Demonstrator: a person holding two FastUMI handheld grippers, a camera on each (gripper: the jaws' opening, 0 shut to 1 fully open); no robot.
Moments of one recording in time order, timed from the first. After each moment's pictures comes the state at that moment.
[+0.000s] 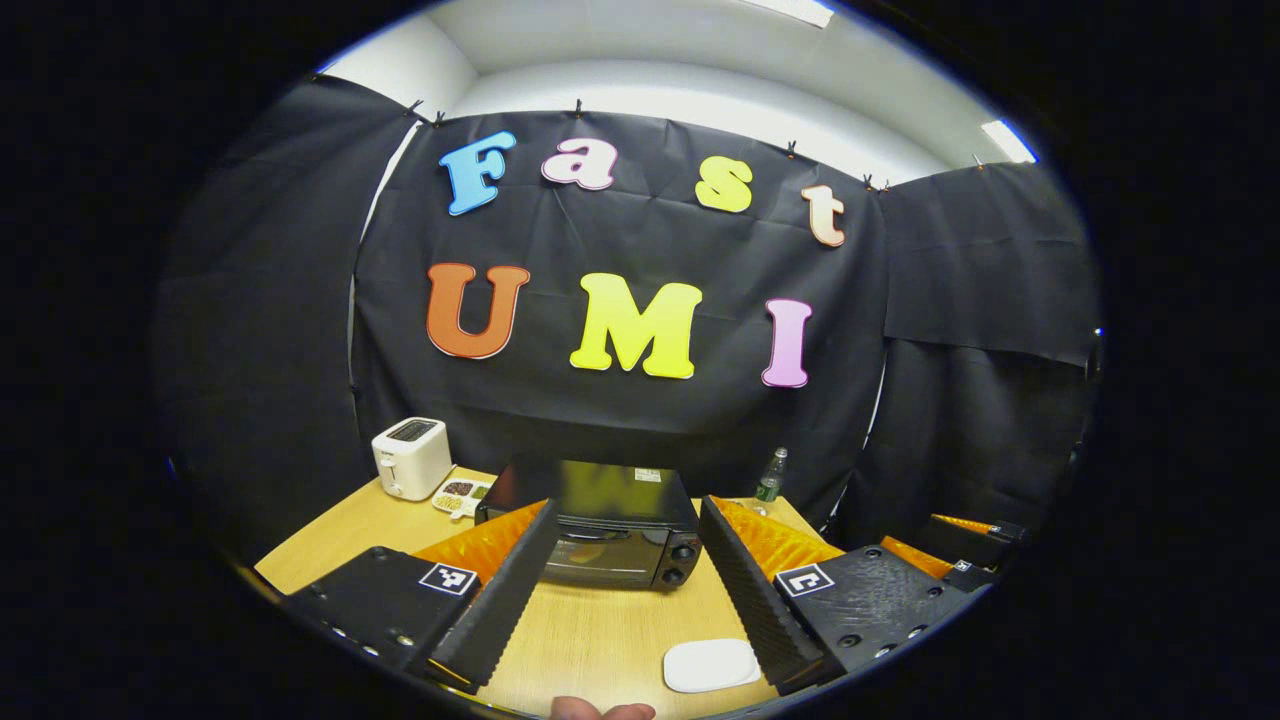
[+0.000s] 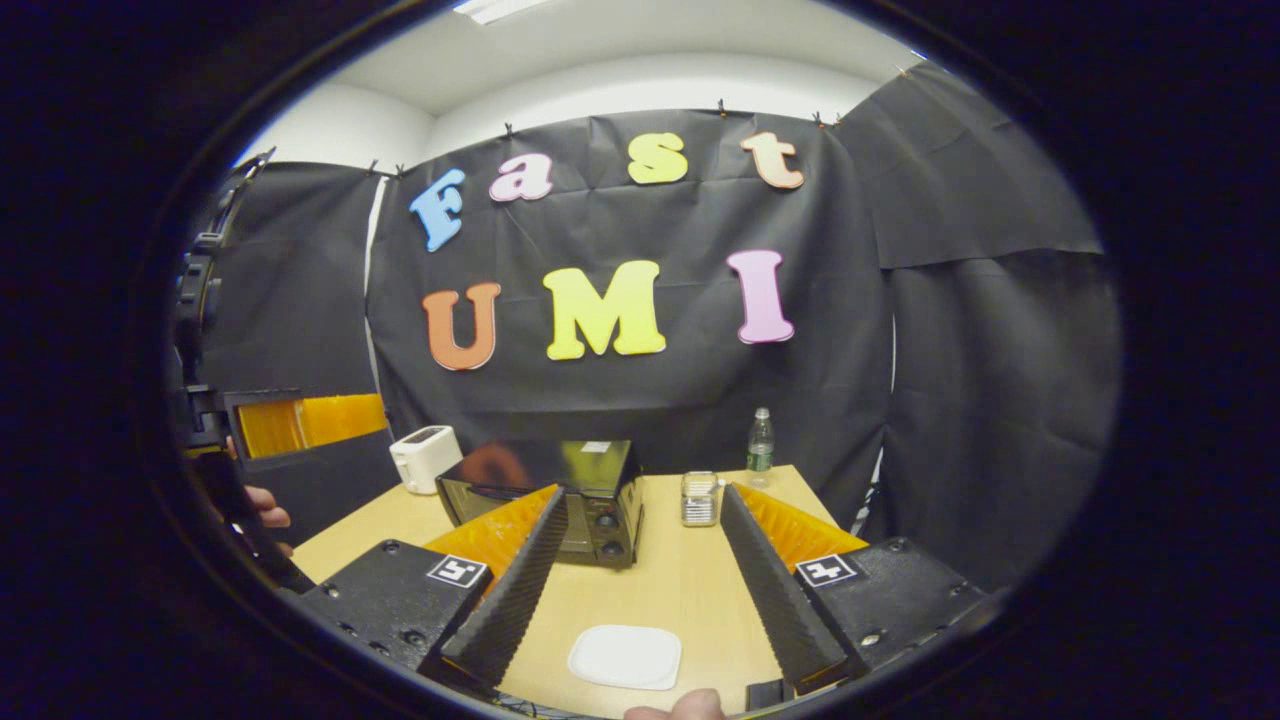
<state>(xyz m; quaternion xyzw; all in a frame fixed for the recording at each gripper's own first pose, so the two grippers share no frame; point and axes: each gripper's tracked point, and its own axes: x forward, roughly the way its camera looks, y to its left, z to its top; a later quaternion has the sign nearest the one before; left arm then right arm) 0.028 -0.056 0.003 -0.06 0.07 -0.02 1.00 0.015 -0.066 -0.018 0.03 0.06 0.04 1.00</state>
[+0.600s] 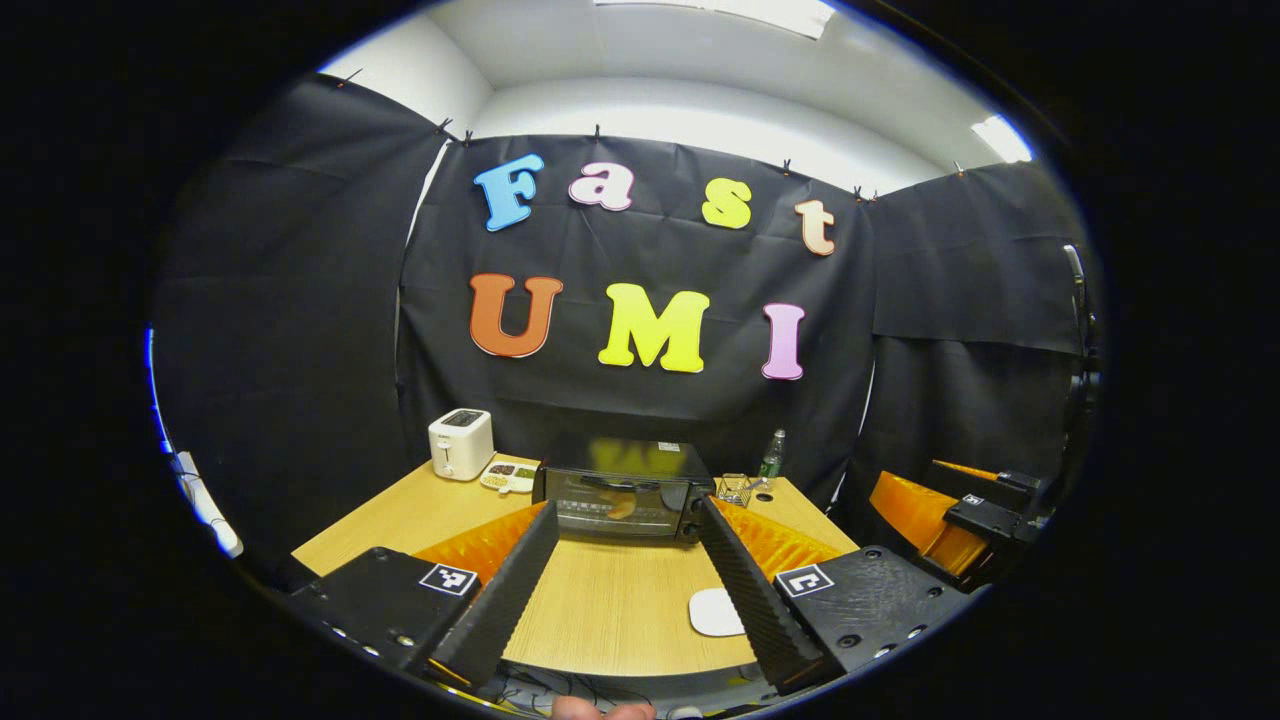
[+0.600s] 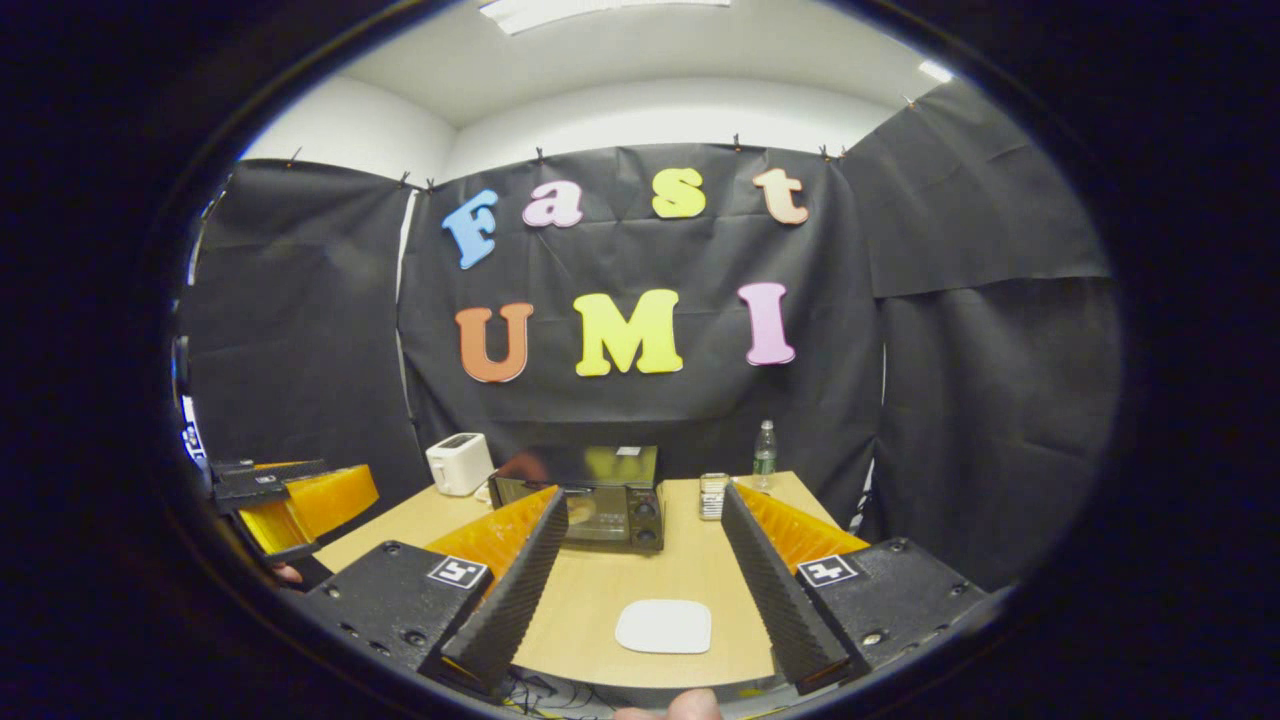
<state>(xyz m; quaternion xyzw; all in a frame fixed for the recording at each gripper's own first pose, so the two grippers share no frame) -0.111 -0.015 -0.018 -0.05 0.05 -0.01 1.00 -0.110 -0.008 -0.007 0.01 0.03 0.03 1.00</state>
